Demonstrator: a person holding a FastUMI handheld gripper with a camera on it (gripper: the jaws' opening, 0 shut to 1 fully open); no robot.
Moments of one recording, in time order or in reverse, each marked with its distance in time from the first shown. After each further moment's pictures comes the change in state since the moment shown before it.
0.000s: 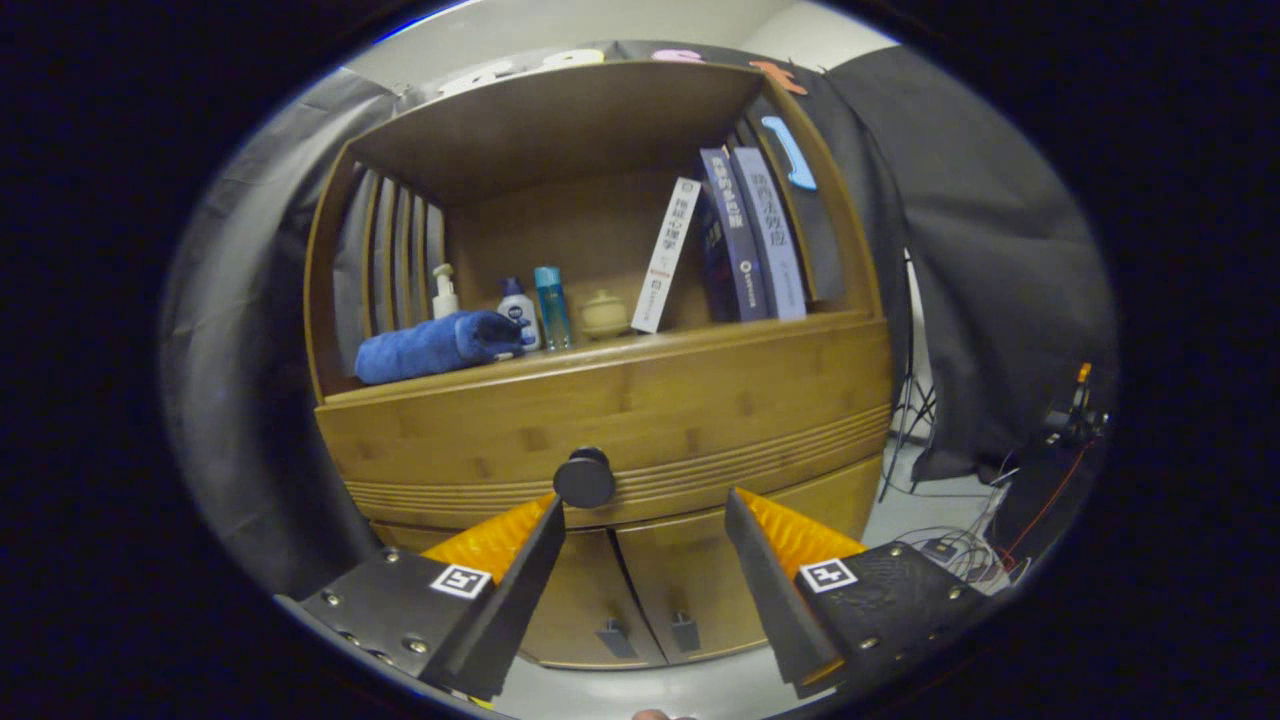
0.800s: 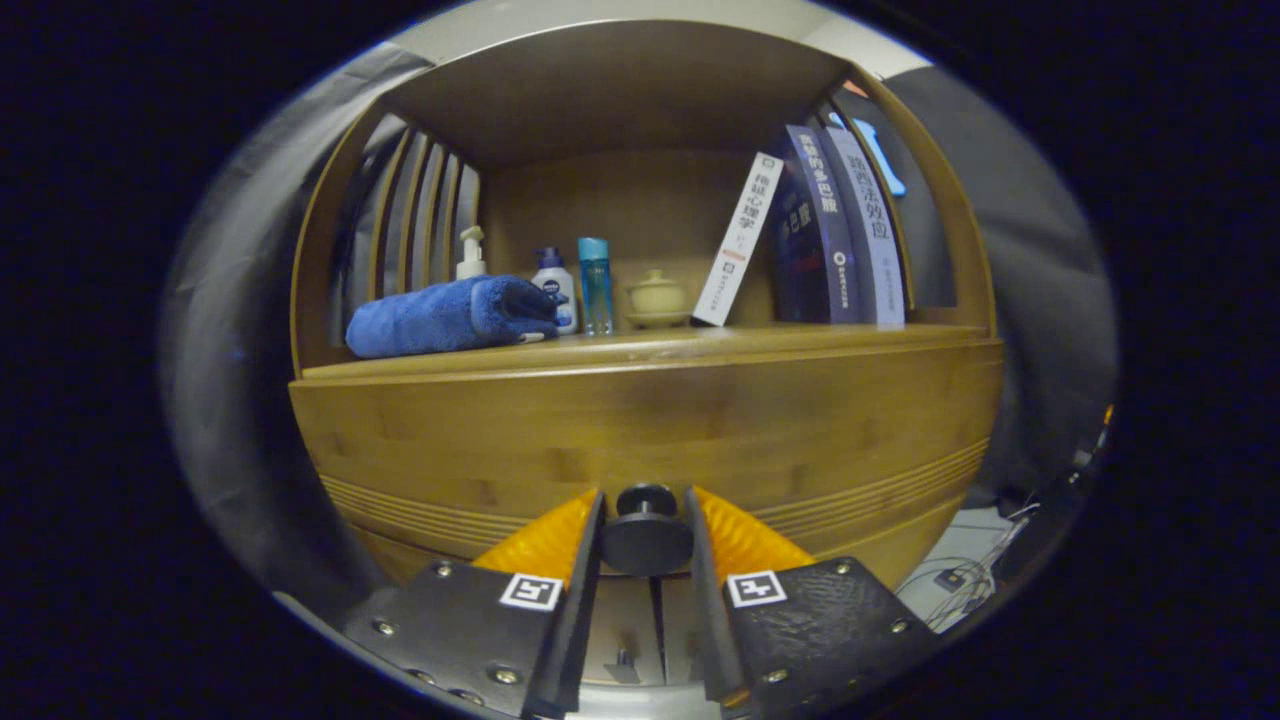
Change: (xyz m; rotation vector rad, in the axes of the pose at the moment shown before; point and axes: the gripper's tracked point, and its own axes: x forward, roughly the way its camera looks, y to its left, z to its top) arm 0.052 0.044 0.000 -0.122 -0.029 0.046
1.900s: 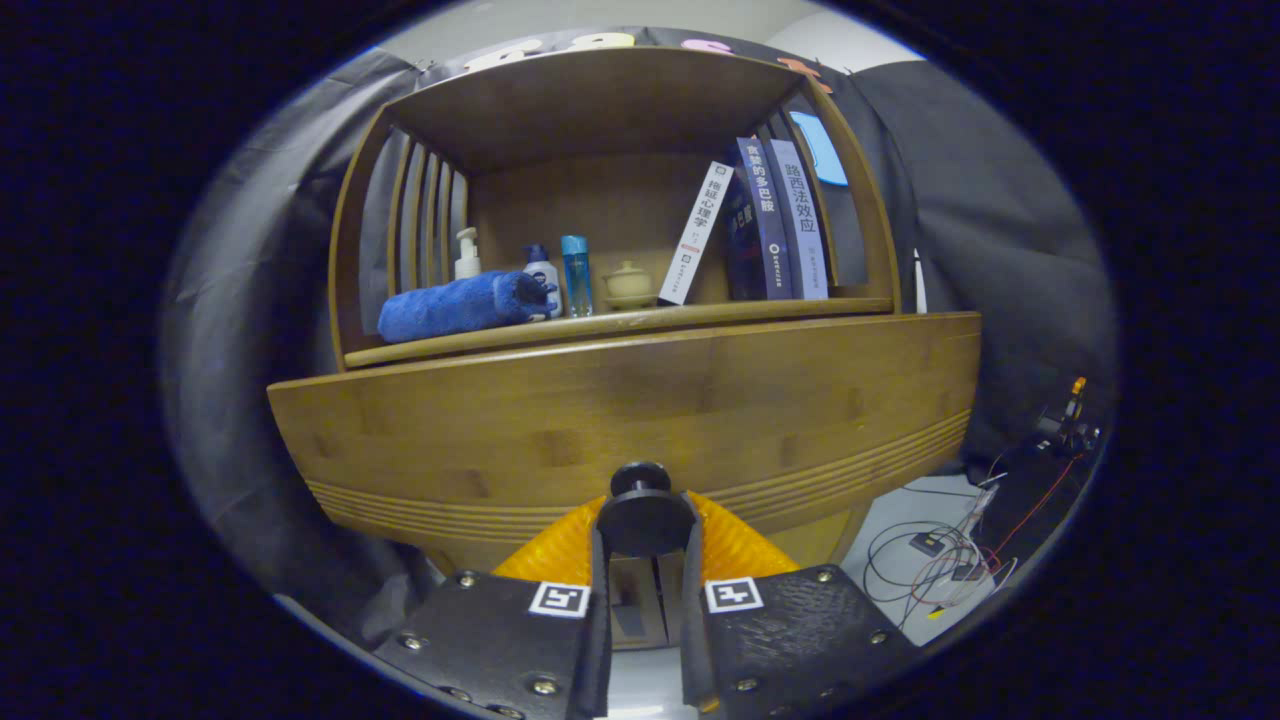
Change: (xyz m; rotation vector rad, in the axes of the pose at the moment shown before) arm -0.110 -0.004 -0.023 0.057 0.087 -0.052
